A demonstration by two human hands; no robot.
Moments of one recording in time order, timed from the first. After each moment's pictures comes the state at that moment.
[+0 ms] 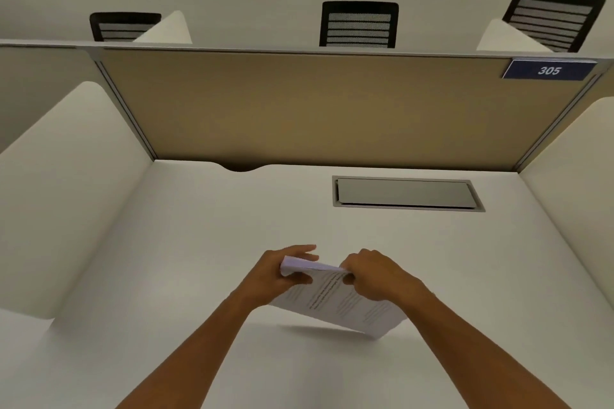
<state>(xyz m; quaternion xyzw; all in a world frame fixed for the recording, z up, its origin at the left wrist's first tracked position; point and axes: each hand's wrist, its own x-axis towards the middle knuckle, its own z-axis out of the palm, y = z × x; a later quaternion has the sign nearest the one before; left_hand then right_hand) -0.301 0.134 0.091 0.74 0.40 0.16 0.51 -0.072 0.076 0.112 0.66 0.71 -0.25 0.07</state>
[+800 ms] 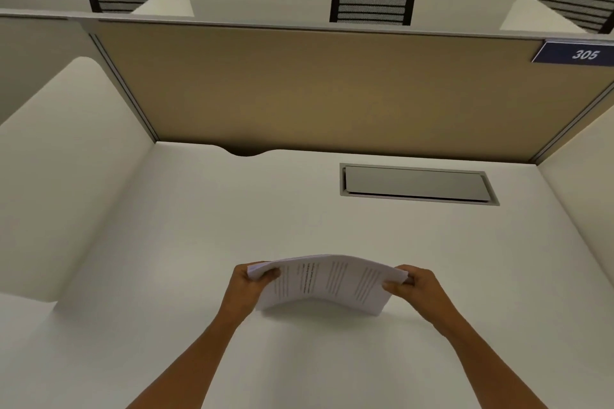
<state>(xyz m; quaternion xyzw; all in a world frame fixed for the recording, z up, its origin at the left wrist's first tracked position) -0.341 0.121 0.038 0.53 0.56 0.30 0.56 -0.007 0.023 0.051 0.71 0.41 -0.48 -0.32</state>
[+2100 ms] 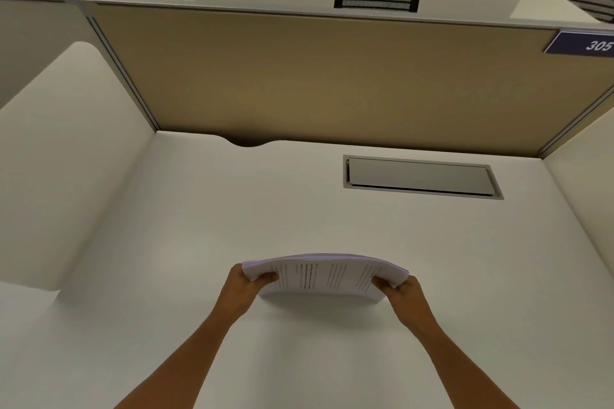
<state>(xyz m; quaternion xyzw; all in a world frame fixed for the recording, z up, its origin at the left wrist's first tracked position) -0.366 0.127 0.002 0.56 0.56 0.26 0.55 -0.046 0.020 0.006 0.72 0.37 -0.43 -0.39</state>
